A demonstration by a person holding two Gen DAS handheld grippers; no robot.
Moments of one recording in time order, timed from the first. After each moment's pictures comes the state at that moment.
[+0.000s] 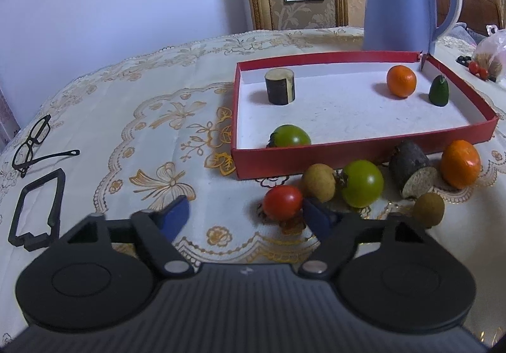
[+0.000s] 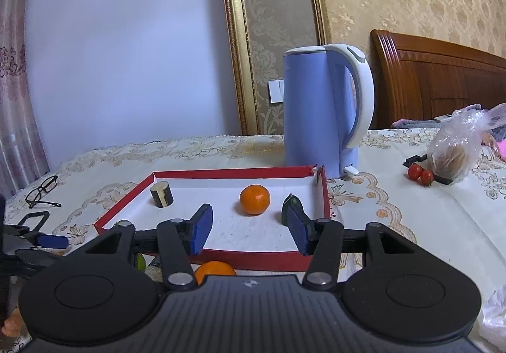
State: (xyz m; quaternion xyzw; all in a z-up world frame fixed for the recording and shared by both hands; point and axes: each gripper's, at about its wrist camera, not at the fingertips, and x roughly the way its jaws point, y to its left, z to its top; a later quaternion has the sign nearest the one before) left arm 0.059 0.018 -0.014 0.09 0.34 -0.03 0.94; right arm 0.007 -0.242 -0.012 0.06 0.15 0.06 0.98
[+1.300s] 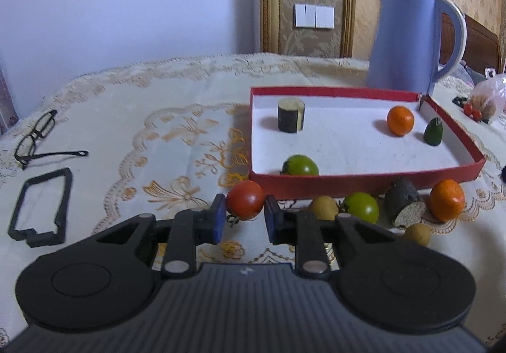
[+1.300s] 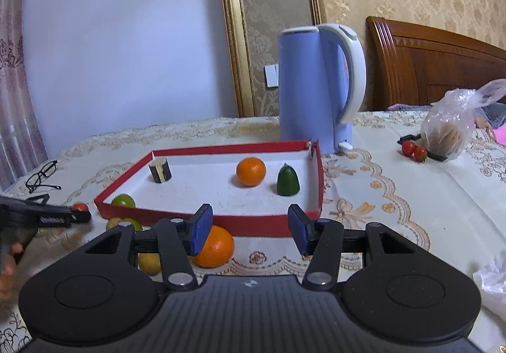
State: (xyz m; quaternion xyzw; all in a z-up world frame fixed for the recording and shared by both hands) left arm 0.045 0.043 0.011 0.03 0.30 -0.04 0.95; right arm -0.007 -0.242 -0.033 0.06 0.18 0.06 0.98
